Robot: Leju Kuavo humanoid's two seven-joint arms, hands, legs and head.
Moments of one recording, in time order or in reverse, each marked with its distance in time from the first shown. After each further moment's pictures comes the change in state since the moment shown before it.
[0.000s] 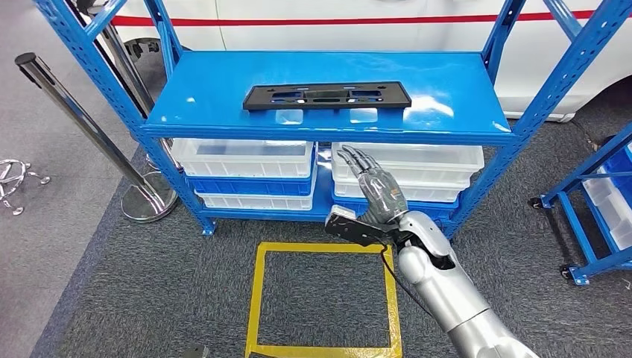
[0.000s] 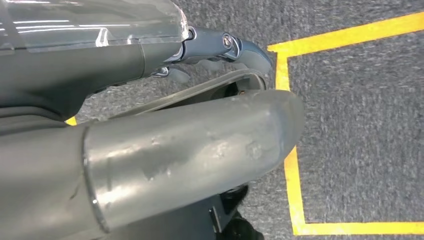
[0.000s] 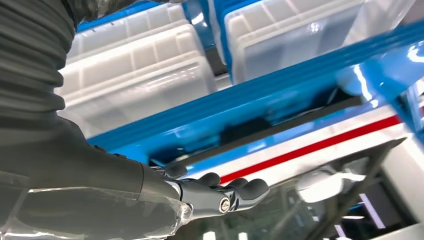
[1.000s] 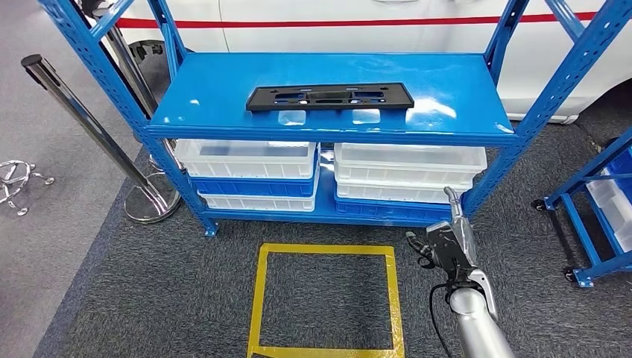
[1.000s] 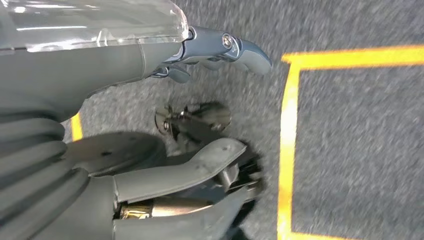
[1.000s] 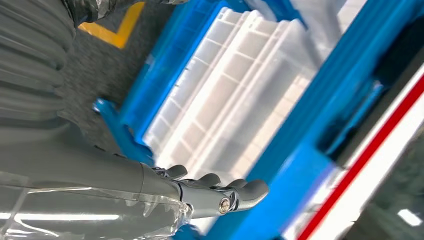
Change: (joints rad) left arm 0.036 0.004 0.086 -0.003 0.053 0.002 -0.009; right arm 0.237 0.042 -0.519 0.165 -0.343 -0.111 -0.262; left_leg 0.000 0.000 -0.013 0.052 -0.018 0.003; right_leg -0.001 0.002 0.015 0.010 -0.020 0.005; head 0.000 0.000
